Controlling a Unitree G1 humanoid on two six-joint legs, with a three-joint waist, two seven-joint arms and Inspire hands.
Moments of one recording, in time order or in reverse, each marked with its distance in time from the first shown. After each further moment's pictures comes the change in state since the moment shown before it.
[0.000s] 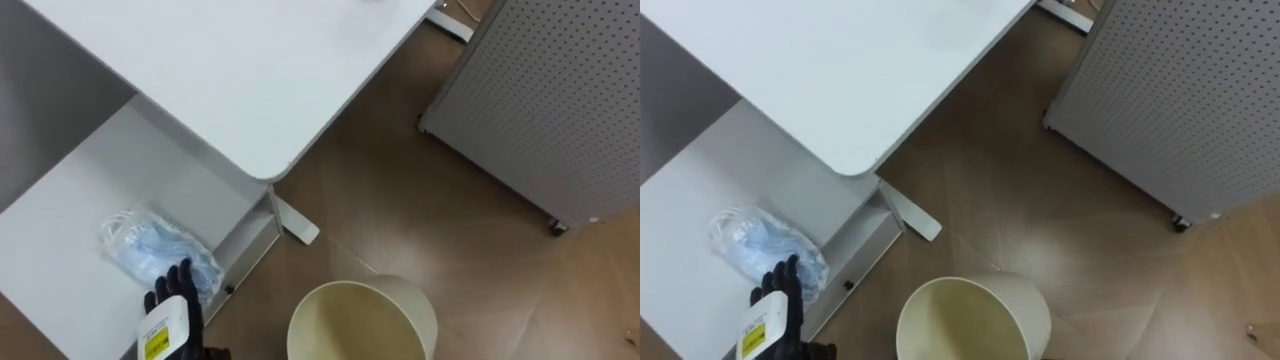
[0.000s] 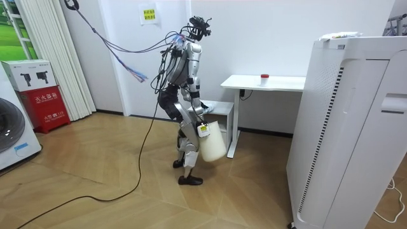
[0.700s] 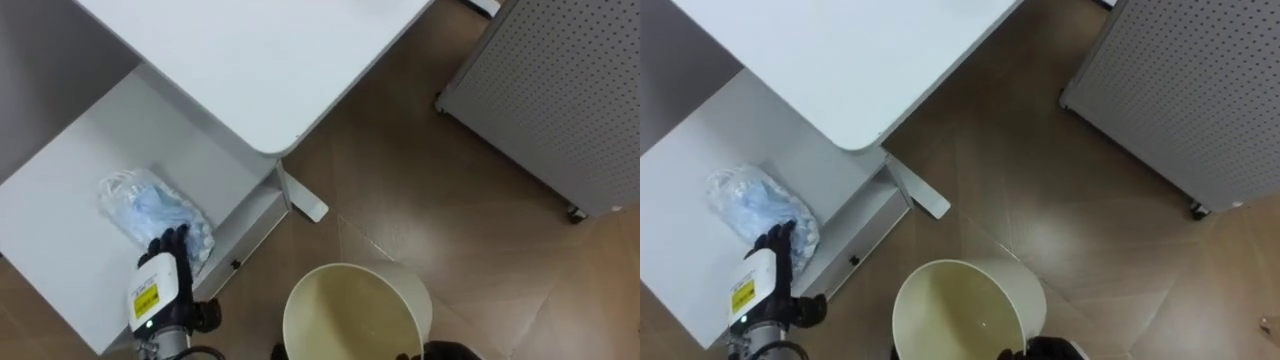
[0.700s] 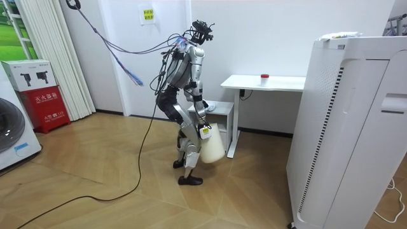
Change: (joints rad) left arm -0.140 0.056 0.012 0.039 -0.057 0.014 0.034; right arm -0.050 -0.011 0.023 -0.018 0.010 0.033 -0.016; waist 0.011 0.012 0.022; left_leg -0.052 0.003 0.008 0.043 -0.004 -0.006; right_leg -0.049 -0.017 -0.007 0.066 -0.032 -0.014
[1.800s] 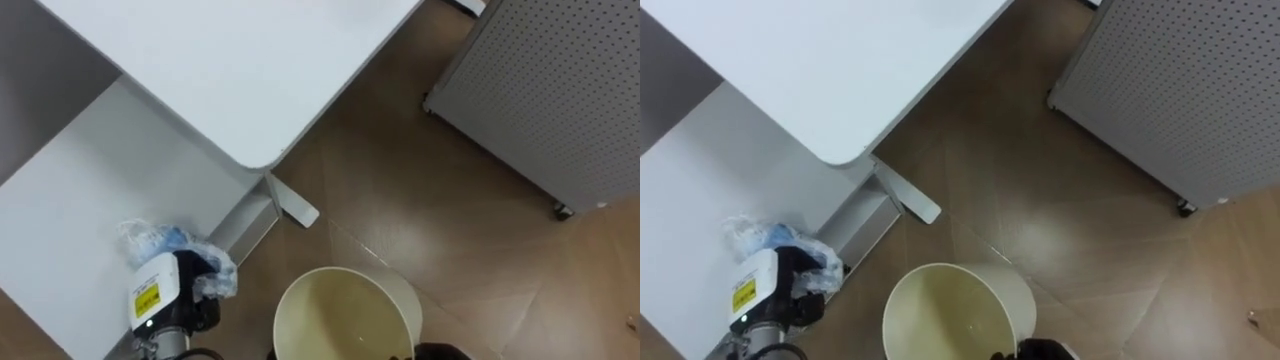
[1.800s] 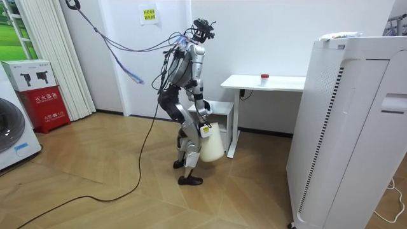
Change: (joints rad) left arm 0.032 -0.034 -0.094 0.017 -0.022 -0.051 -0.046; right arm -0.004 0.028 0.017 0.025 -0.020 -0.013 0.022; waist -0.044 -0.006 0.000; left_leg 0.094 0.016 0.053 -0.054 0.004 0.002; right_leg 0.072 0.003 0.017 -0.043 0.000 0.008
